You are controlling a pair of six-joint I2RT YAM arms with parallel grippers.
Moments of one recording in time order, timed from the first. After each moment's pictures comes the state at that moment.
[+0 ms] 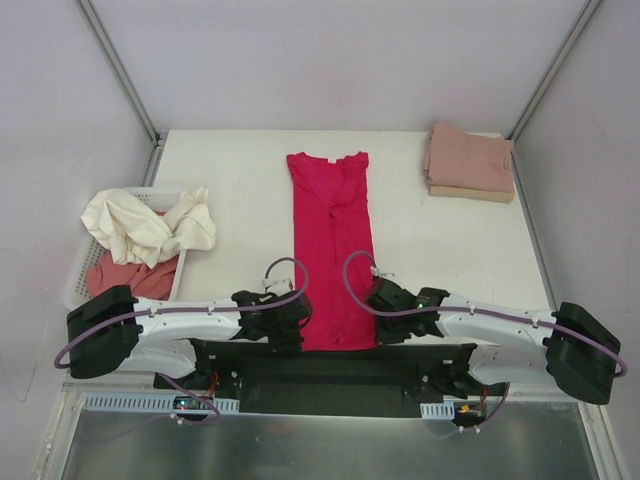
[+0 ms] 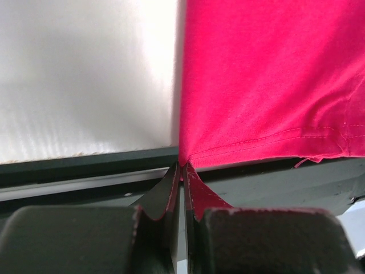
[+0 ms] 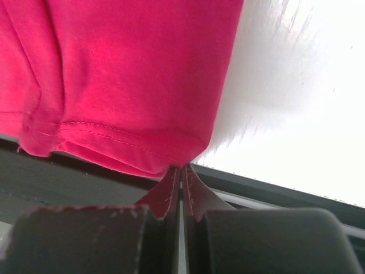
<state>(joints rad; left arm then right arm) -1.18 1.27 0.56 -0.50 -0.05 -1.35 1.07 1.18 0.55 -0.61 0.07 0.89</state>
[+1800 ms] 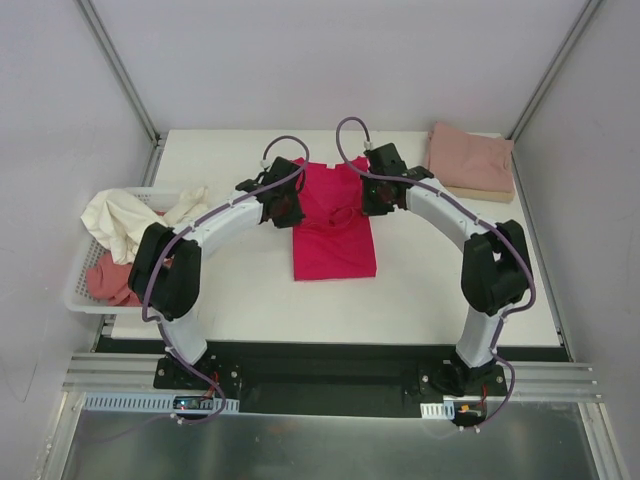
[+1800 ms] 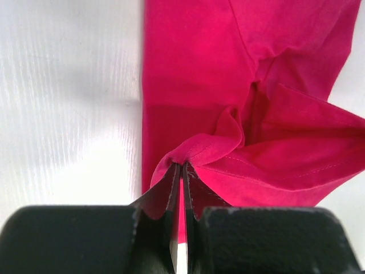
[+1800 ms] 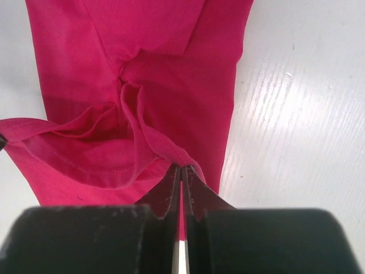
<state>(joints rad) -0.53 1.74 1.31 -0.55 -0.09 -0.72 0.51 1.83 1.48 -0.62 0.01 0.37</state>
